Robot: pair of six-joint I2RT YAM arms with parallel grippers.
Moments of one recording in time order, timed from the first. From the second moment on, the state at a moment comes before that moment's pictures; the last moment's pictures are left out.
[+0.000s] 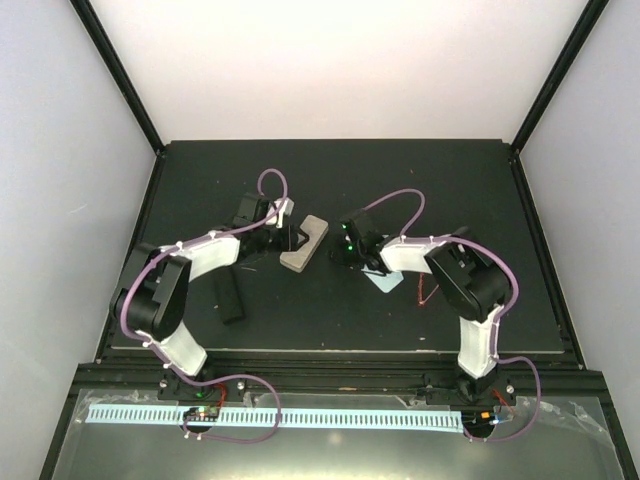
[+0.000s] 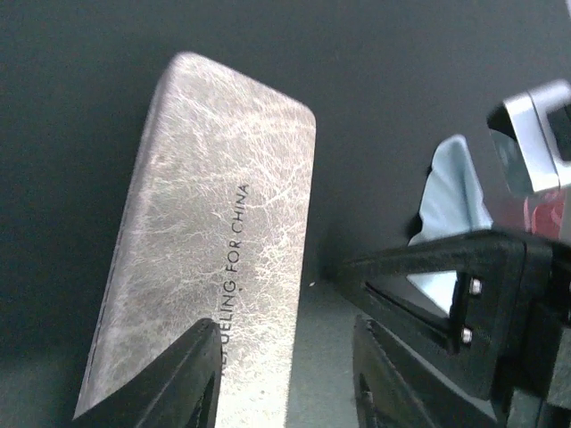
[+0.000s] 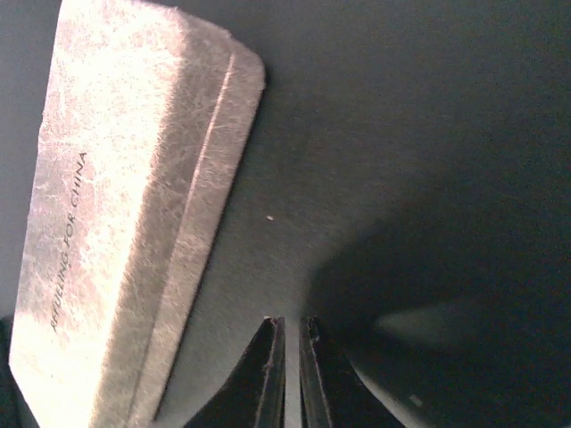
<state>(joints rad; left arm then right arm) -0.35 1.68 0.88 -0.03 0.47 -0.40 0.68 1.95 1.04 0.07 -0.16 0.91</state>
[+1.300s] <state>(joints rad) -0.53 1.75 1.00 -0.43 -0.02 -0.14 0.68 1.31 0.63 -0.11 0.02 0.71</state>
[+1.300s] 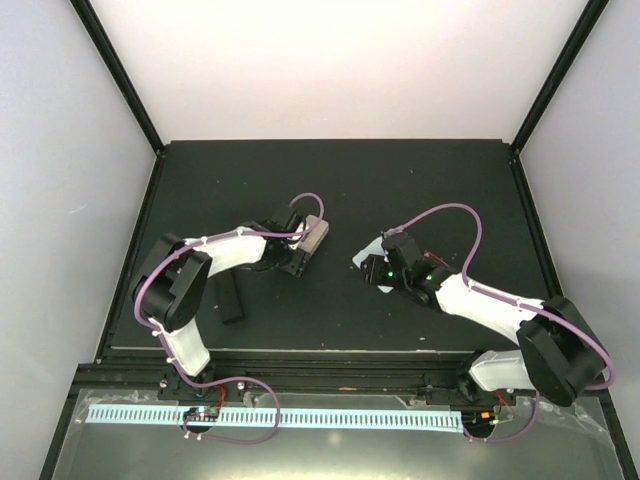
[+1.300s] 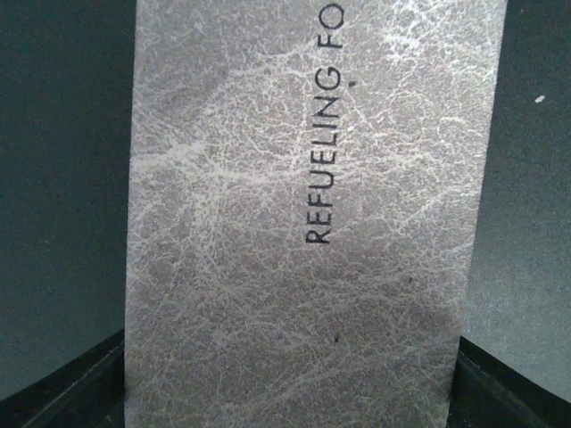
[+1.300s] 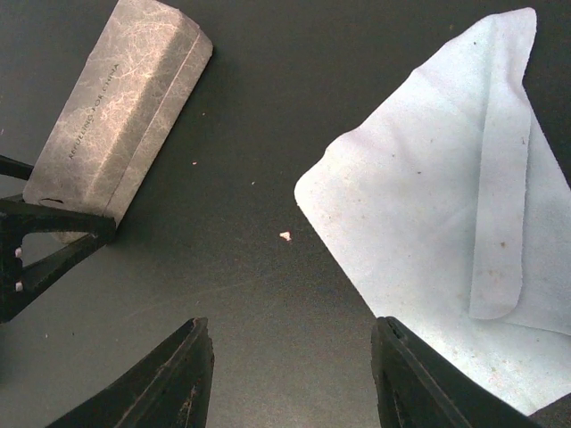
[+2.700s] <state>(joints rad) -0.30 1.50 1.05 -0.49 -0.17 -0.33 0.82 1.37 0.69 -0.17 0.03 0.68</state>
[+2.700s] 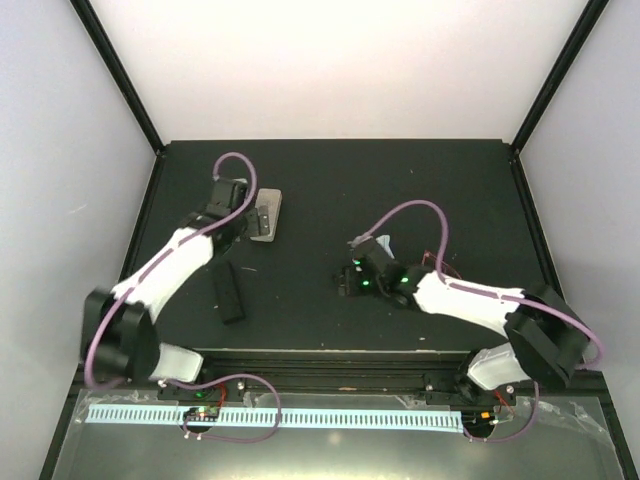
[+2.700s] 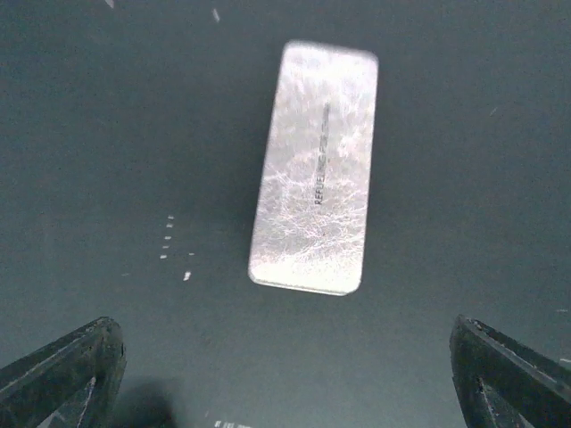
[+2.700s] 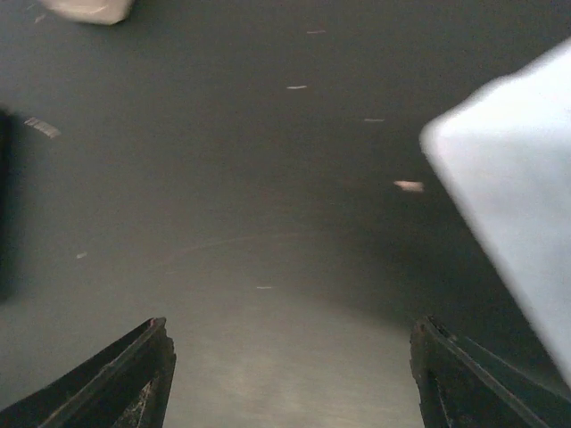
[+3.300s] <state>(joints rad) -0.28 0.47 0.82 -0.56 -0.24 -0.36 1.31 2.14 1.66 -0.40 0.21 0.58</state>
